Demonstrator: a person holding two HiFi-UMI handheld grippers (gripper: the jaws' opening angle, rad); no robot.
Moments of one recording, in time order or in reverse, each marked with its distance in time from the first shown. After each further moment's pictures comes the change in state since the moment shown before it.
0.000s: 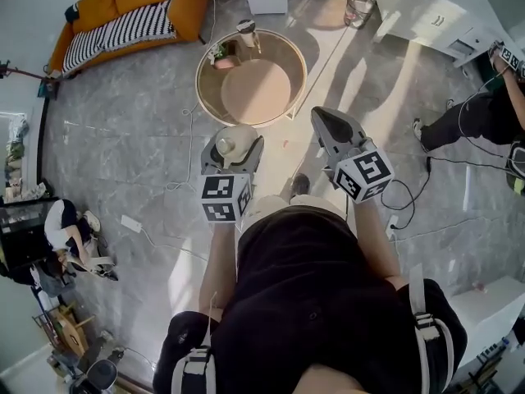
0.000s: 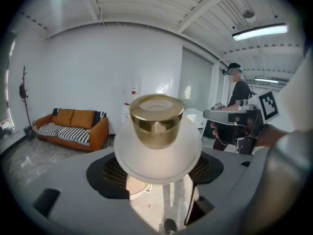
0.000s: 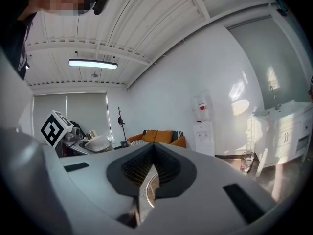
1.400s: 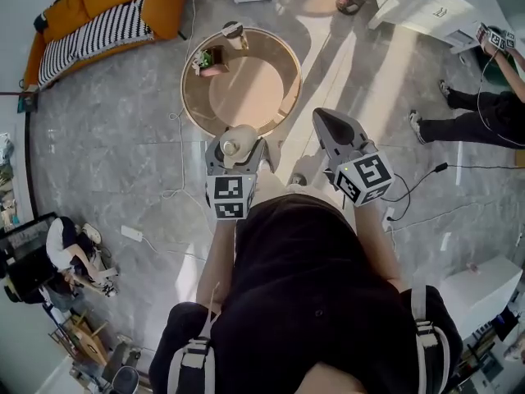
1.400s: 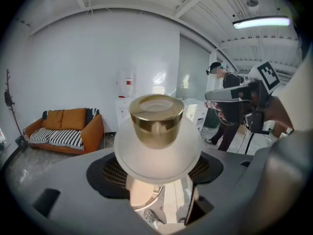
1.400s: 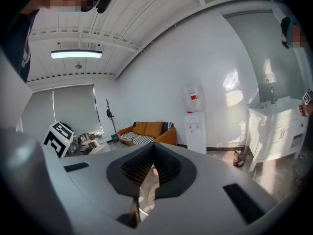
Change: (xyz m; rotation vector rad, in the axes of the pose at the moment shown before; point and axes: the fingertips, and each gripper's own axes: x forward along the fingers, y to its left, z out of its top) left arm 0.159 0.070 0.002 0.083 0.096 -0.047; right arm 0.119 -0.103 -0.007 0.044 0.119 -0.088
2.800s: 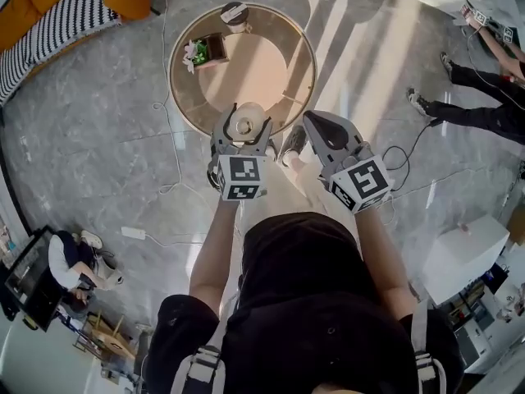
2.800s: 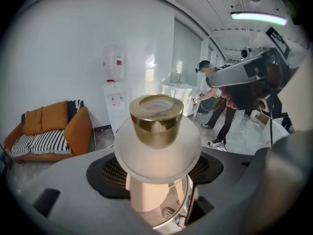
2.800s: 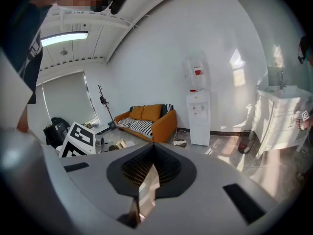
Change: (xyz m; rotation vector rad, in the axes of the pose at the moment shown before) left arm 0.176 0.136 -0.043 0.095 0.138 -0.147; right arm 0.207 -0.007 -0.056 0.045 0.199 -0.021
